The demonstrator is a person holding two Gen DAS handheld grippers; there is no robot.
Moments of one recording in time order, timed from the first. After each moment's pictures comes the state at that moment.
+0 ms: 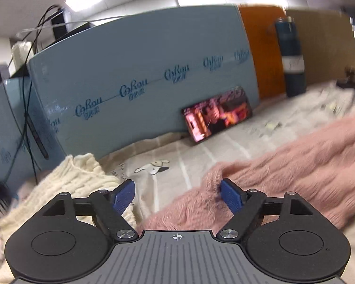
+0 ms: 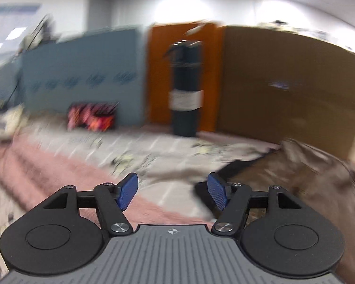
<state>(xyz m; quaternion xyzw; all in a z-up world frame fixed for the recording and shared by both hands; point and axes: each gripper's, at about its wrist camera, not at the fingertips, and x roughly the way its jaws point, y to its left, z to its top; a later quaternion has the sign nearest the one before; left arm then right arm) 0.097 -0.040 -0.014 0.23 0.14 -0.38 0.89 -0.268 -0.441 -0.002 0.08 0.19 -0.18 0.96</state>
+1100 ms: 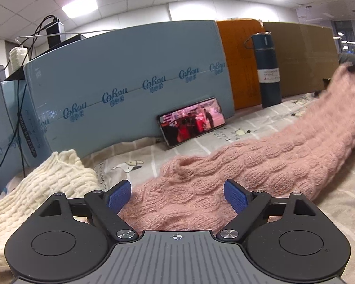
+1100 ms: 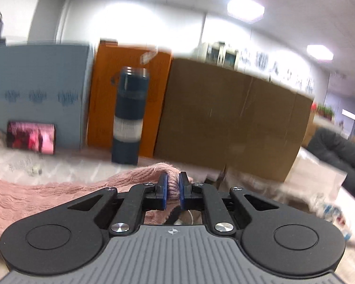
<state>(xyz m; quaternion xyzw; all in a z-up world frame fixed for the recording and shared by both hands) 0.061 -0.023 -0.016 0.20 0.13 -0.41 0.88 -0.226 -0.426 0.031 -0.01 0.21 -0.36 0.91</state>
